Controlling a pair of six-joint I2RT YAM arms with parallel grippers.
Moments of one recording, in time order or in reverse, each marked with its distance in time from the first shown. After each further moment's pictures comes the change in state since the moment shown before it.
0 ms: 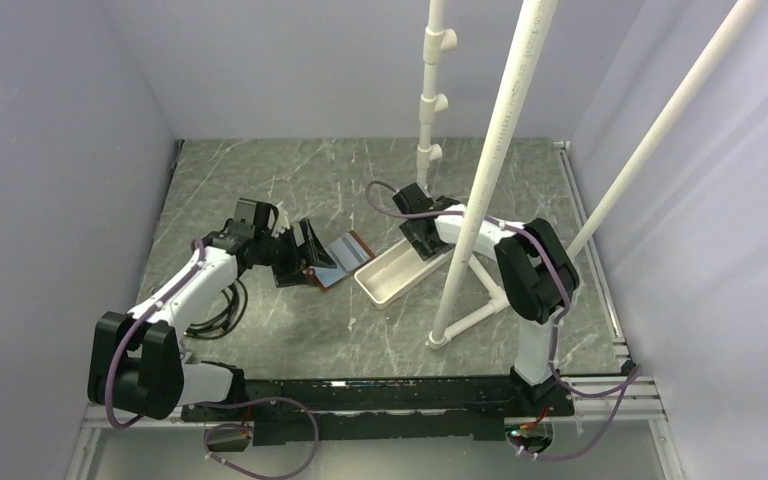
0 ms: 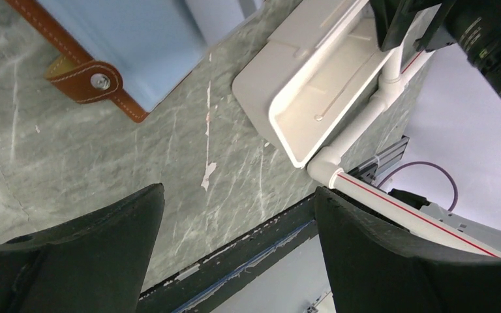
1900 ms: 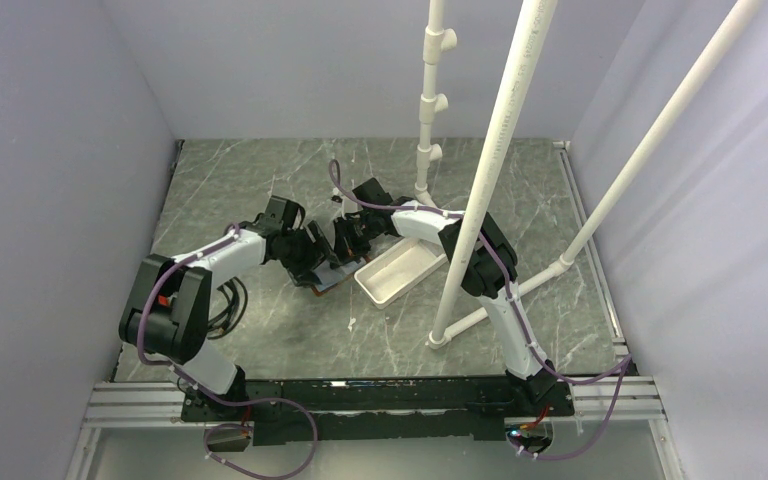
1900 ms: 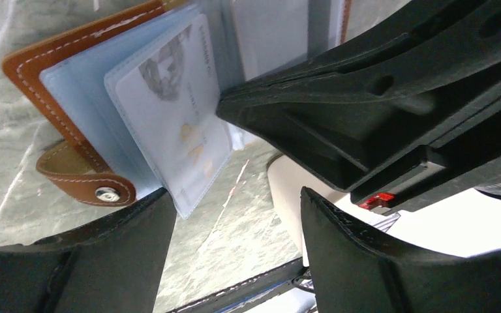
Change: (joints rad) left arm -0.081 0.290 0.047 0.105 -0.195 -0.263; right arm 0.089 0.437 0.391 0.267 -1.250 0.424
